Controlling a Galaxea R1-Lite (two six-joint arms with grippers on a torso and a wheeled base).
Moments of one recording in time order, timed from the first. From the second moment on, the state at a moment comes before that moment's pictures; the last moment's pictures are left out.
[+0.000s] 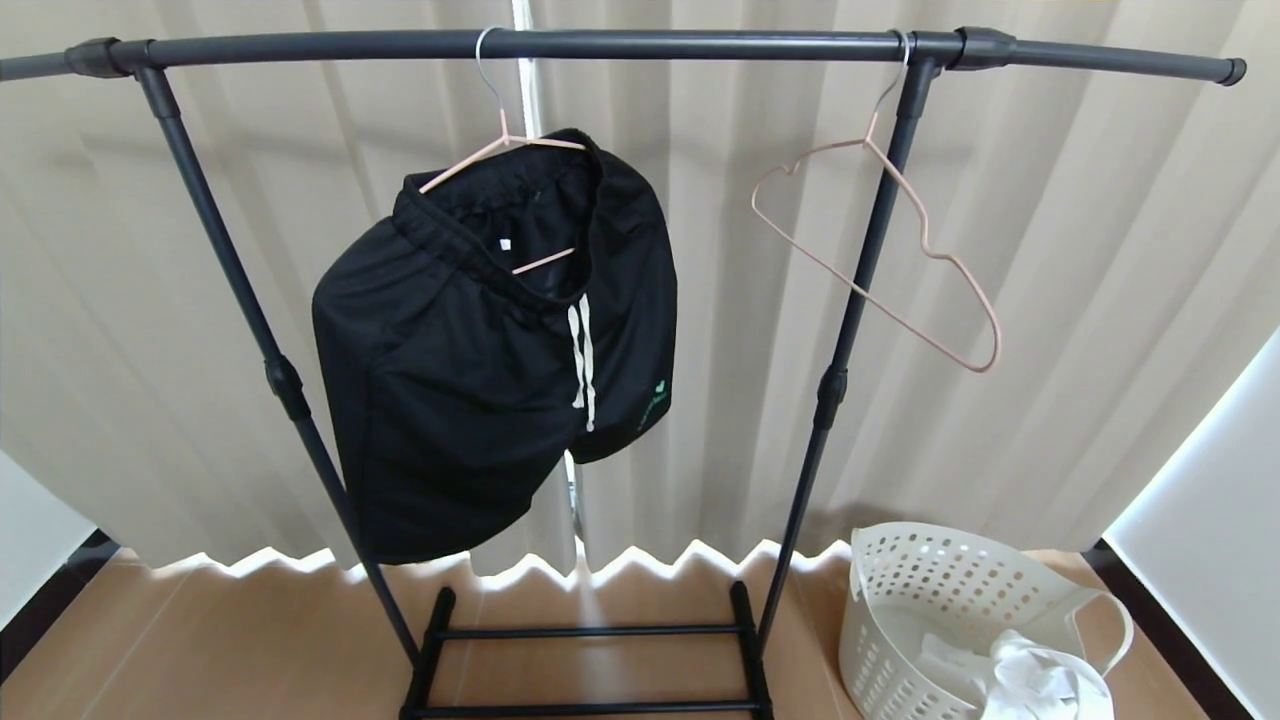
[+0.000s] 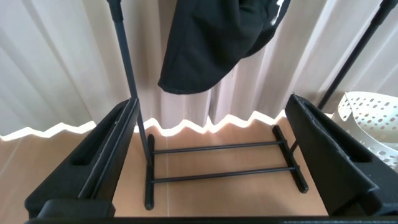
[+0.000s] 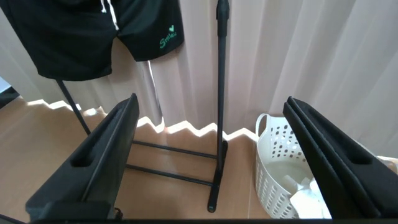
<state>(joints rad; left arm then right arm) -0.14 0.11 0.00 -0.04 0.05 0.00 0.00 0.00 -0.06 0.08 0.26 0.10</state>
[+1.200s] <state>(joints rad) -0.14 0.11 0.00 -0.04 0.05 0.00 0.00 0.00 -0.06 0.08 0.26 0.10</state>
